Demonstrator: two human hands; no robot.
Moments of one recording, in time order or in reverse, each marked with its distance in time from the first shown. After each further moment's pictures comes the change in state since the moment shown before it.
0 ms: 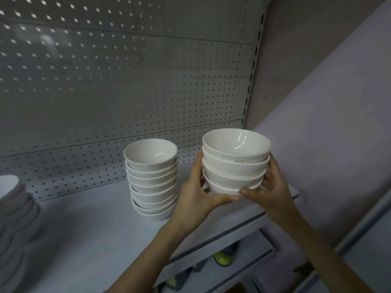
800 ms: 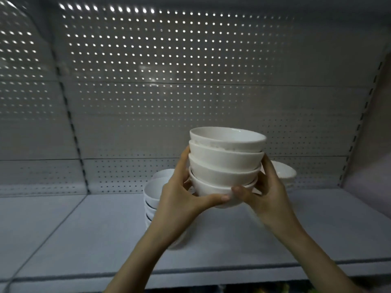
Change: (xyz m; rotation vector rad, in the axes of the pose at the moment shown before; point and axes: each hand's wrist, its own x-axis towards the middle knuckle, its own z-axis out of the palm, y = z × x) left_hand -0.193 0.150 -0.221 0.256 0.453 0.066; right_hand -0.060 -0.110 0.274 0.096 -0.278 -0.195
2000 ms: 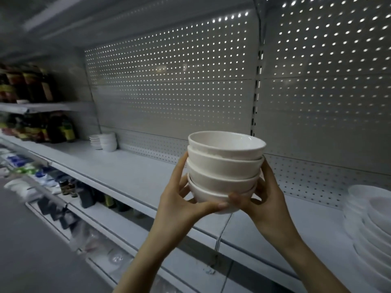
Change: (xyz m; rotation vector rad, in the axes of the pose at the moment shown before) left_hand -0.152 0.021 -0.371 0.260 0.514 -0.152; right_hand -0.032 -0.042 0.418 0.359 -0.470 0.009
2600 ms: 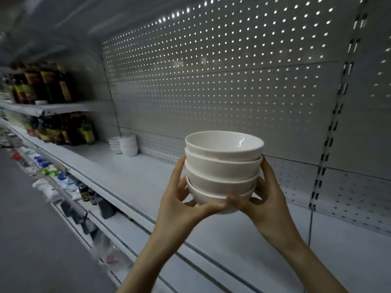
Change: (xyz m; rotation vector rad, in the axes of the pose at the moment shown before) left_hand 0.137 -0.106 -0.122 0.021 0.098 -0.044; right_hand 0.152 0.106 0.128 0.077 -0.067 0.045
